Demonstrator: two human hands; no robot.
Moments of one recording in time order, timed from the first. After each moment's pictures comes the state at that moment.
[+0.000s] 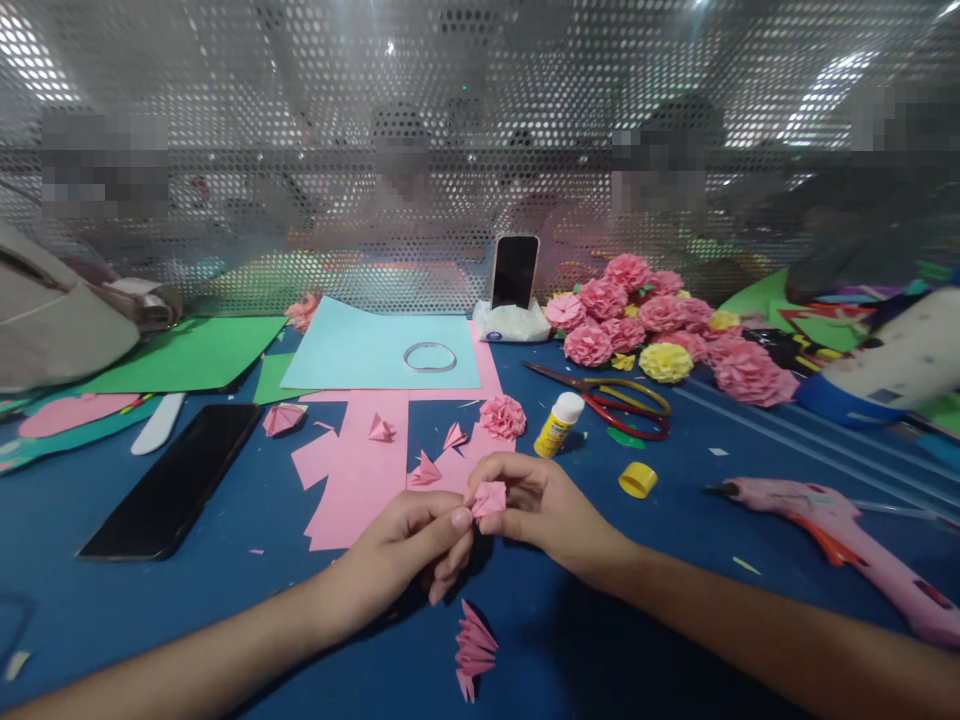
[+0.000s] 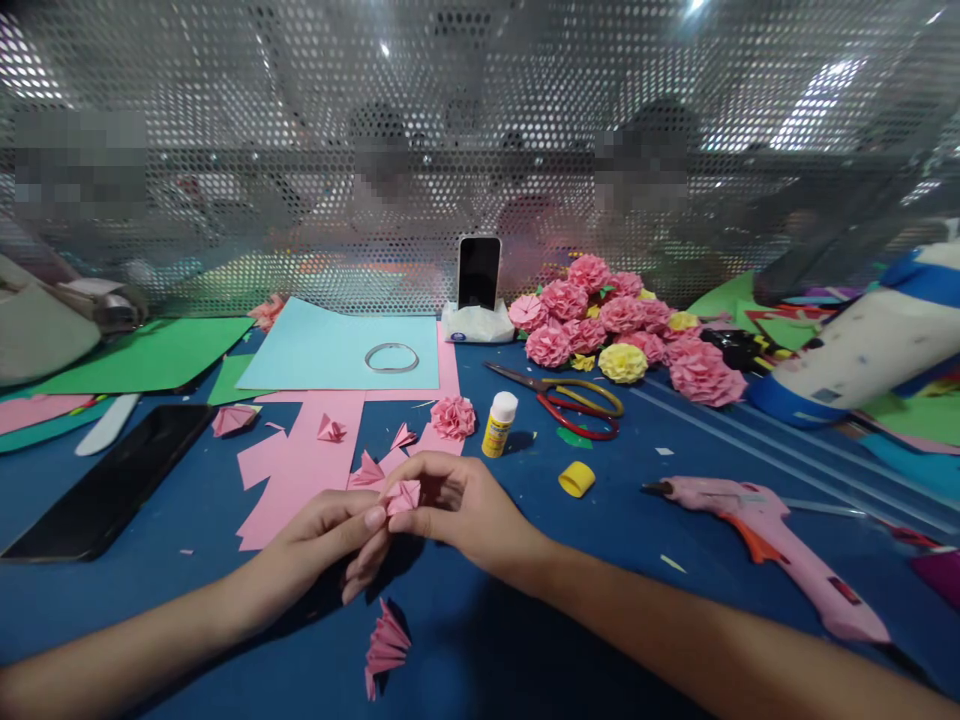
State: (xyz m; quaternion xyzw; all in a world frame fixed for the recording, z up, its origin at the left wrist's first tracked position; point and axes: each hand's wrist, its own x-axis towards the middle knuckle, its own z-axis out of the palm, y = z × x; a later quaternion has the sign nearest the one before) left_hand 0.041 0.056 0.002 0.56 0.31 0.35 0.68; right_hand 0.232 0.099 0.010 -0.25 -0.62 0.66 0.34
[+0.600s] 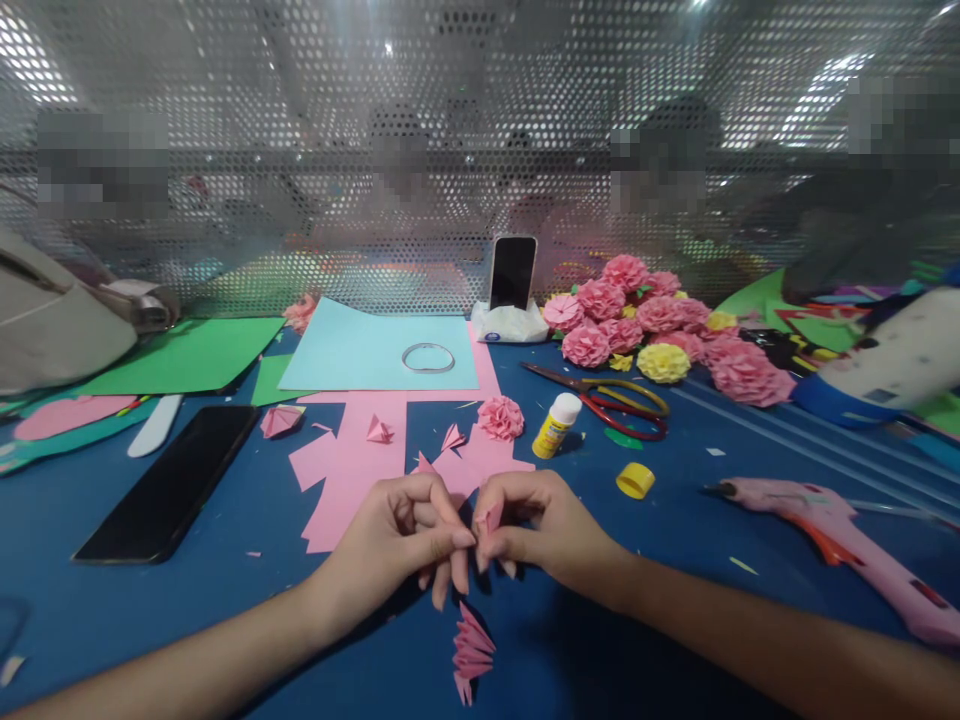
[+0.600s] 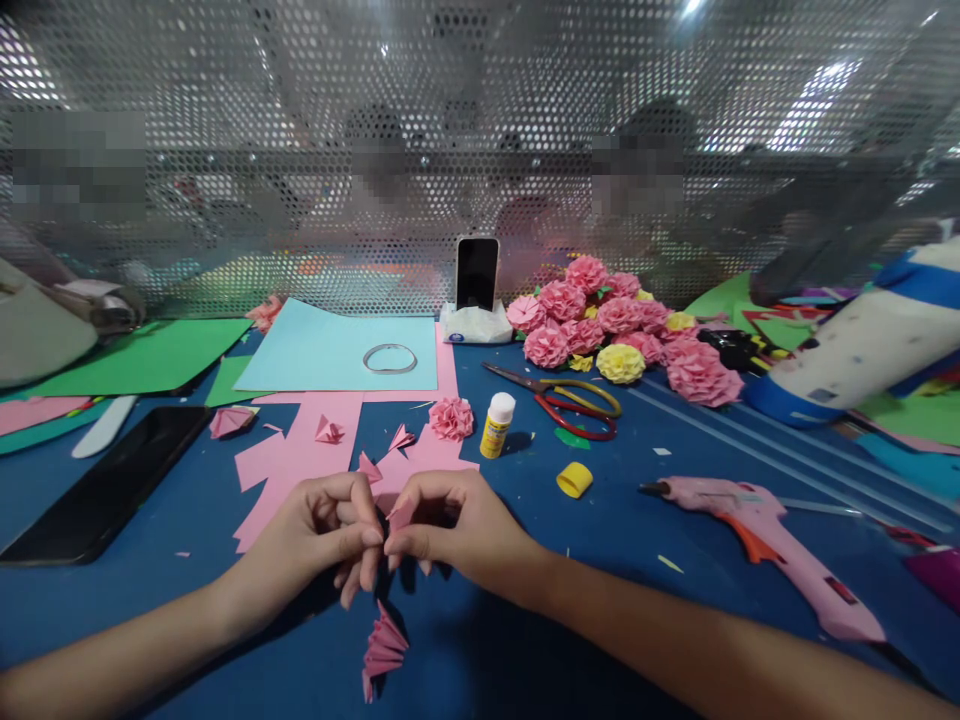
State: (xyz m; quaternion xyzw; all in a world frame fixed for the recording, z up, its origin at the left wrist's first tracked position) left_hand 0.042 0.058 0.004 0.51 0.32 0.41 0.69; right_hand 0.234 0.091 0.002 -0.26 -0.61 0.68 0.32
